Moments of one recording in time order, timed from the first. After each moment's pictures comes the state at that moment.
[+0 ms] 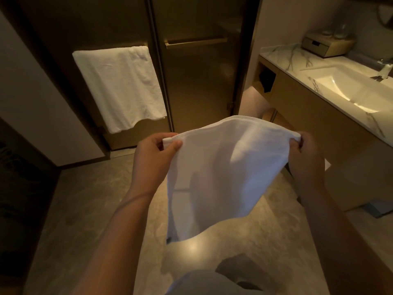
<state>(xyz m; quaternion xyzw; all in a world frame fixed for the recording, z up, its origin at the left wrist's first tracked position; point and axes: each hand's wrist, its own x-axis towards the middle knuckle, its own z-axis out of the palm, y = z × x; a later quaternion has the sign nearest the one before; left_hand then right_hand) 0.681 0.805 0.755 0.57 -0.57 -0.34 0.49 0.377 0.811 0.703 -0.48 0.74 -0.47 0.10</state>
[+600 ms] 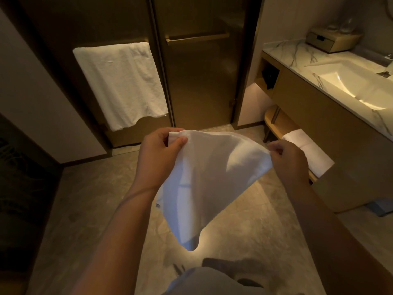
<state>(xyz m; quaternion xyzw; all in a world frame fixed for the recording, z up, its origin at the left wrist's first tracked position) 0.676 0.796 0.756 0.56 -0.61 -0.32 0.46 0.392 0.798 0.684 -0.52 0.76 -0.35 0.16</state>
